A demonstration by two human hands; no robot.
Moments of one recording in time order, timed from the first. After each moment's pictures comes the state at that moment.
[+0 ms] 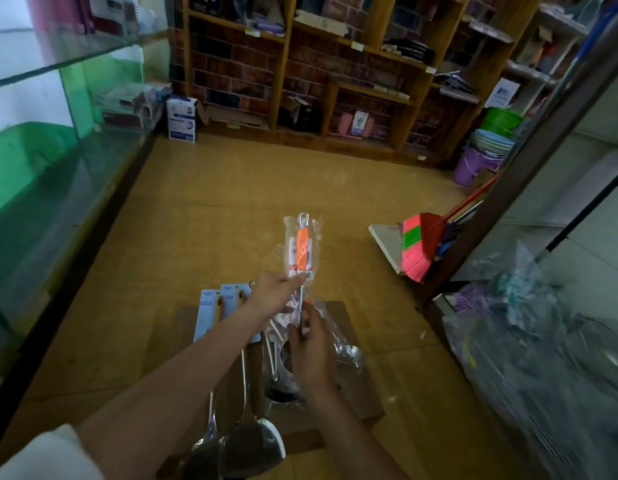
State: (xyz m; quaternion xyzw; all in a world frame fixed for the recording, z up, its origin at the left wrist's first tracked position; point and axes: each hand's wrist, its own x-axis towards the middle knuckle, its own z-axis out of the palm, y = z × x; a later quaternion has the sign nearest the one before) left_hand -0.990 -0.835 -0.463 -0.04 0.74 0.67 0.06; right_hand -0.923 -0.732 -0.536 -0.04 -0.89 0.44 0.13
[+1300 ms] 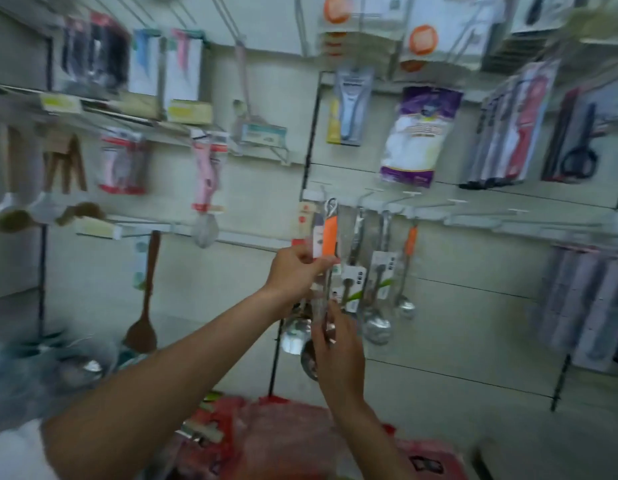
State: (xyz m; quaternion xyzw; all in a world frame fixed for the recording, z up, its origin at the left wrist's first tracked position) left_hand -0.362 -0.187 -0.081 0.51 0.47 0.66 0.28; right_hand -0.262 -0.150 -0.211 -0.35 -0.72 0.13 0.59
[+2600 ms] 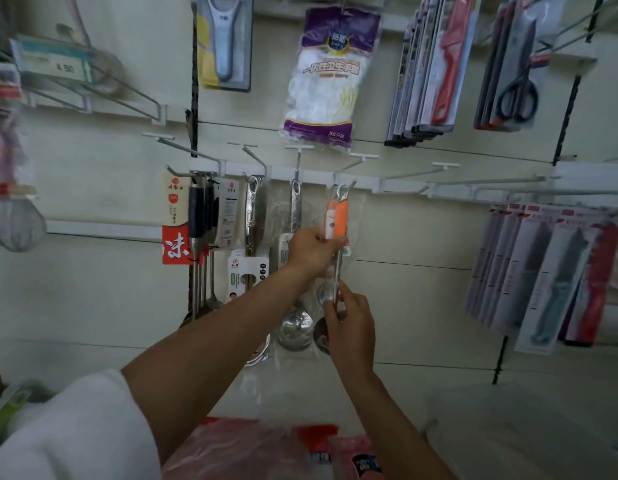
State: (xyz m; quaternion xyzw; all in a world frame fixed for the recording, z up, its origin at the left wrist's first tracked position) left_hand -0.196 0.055 -0.076 0.54 0.50 0.61 0.30; right_hand -0.107 0.053 -0.205 -0.47 -0.66 0.09 0.59
